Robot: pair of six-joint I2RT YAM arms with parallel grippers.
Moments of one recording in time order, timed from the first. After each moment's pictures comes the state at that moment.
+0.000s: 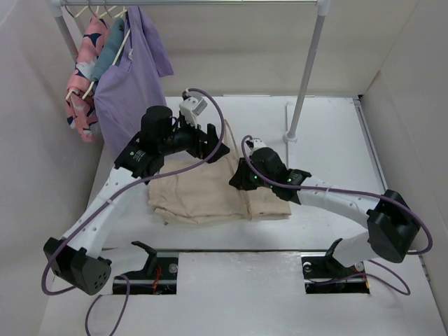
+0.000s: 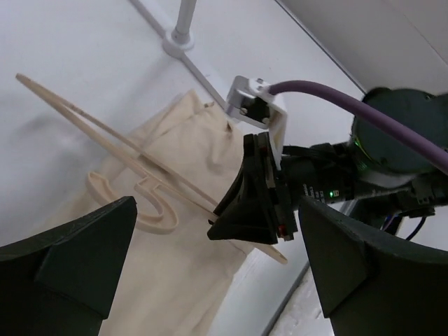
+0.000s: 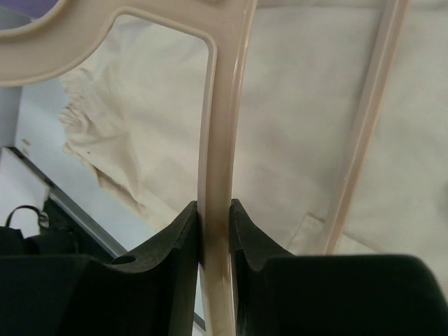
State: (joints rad) left arm -0.48 1.16 1.24 -0.42 0.50 -0.18; right arm 0.82 1.44 0.94 -0.08 -0.03 0.66
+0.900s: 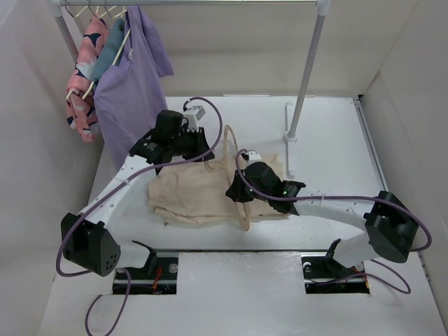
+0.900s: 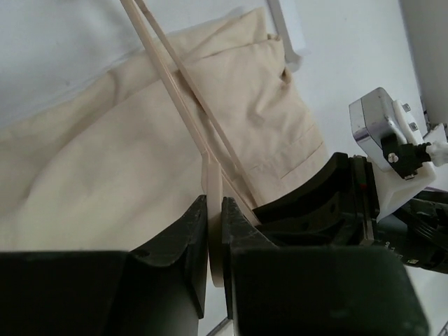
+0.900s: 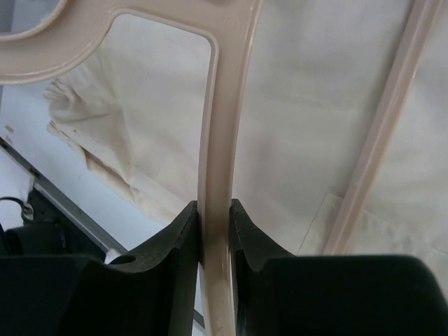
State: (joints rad) left arm -0.42 1.32 1.19 -0.53 0.41 -0.33; right arm 0.94 1.41 0.83 -0.01 0.10 0.72
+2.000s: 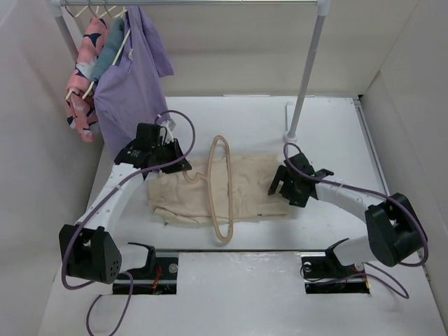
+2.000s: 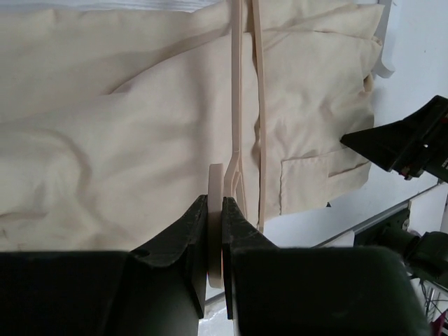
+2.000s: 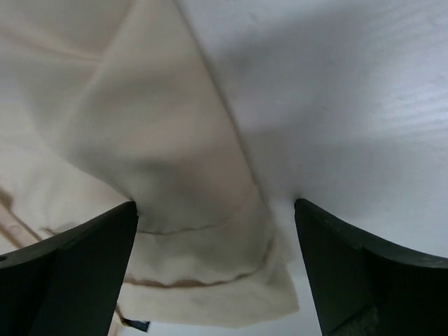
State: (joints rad) left arm -0.21 1.25 1.03 -0.64 0.38 -0.43; right arm 0.47 1.38 0.72 -0.45 0.06 0.88
